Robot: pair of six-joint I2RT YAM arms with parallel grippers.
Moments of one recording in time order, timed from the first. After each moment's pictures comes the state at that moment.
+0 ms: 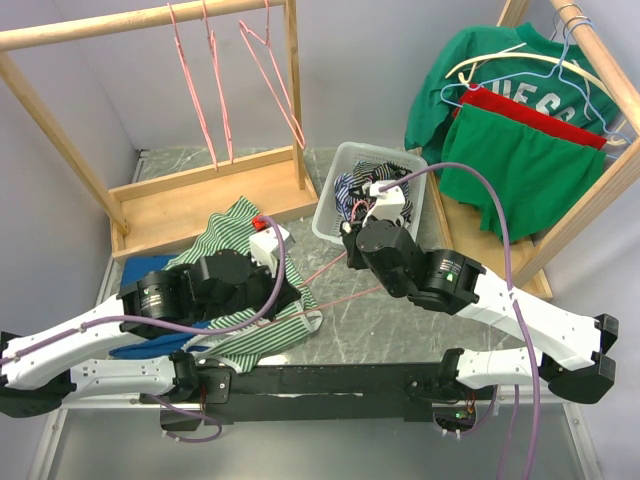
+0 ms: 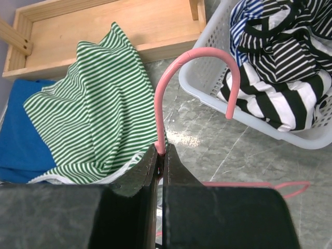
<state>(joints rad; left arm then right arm) -1.22 0.91 1.17 -0.74 -0.21 -0.49 1.12 1.12 1.28 -0.68 0.66 0.62</state>
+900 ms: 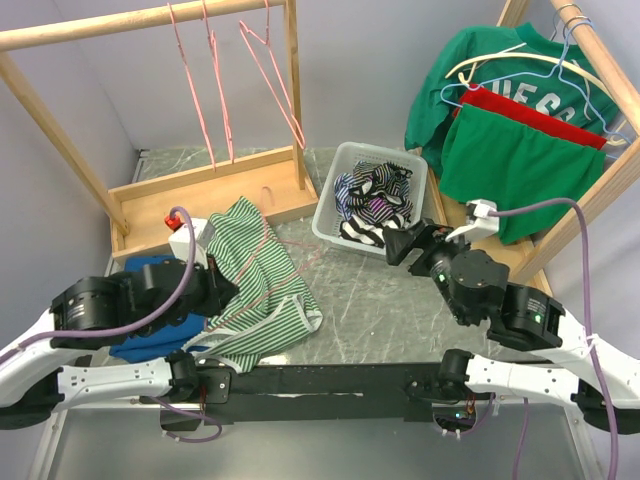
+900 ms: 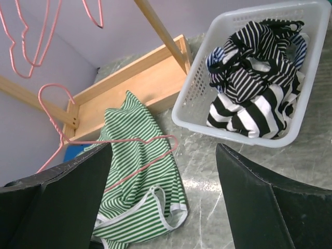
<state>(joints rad) -1.21 0.75 1.29 -1.16 -0.47 -0.81 1.13 0.73 1.12 -0.64 0.85 0.70</state>
